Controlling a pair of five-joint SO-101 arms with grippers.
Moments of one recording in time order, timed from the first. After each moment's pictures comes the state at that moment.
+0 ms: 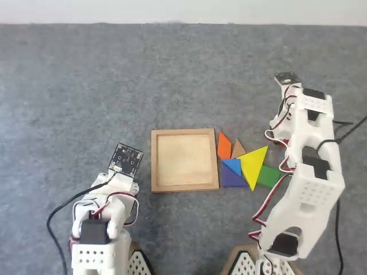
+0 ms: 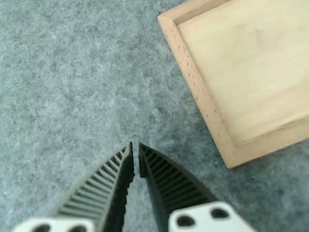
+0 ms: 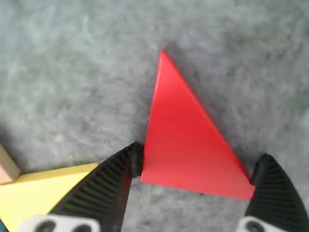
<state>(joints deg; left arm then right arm) -5.3 -103.1 96.8 71.7 -13.2 10.4 31.0 -4.6 69.5 23.8</state>
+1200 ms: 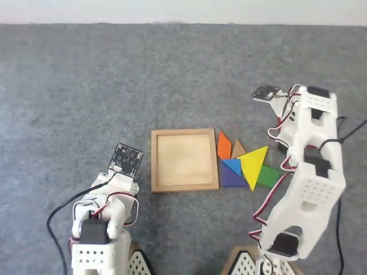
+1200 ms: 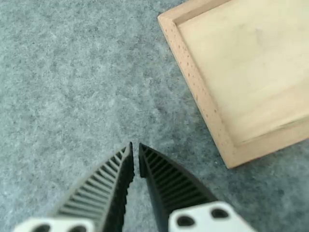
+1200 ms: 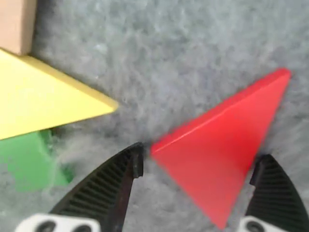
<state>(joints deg) -5.3 -103.1 96.8 71.7 -13.2 11.4 32.3 -7.6 77.3 65.5</state>
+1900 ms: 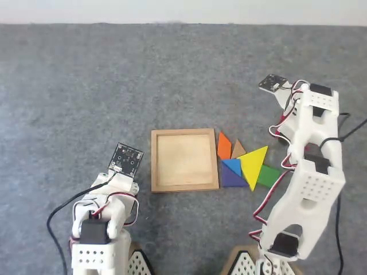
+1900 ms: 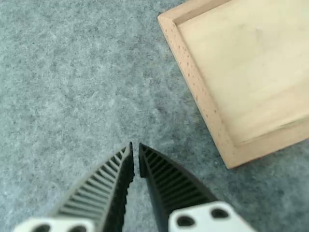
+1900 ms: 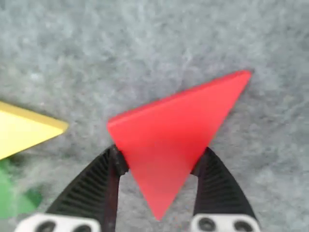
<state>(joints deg) -5.3 -103.1 96.8 71.7 -13.2 11.7 35.8 -12.6 73.3 59.6</state>
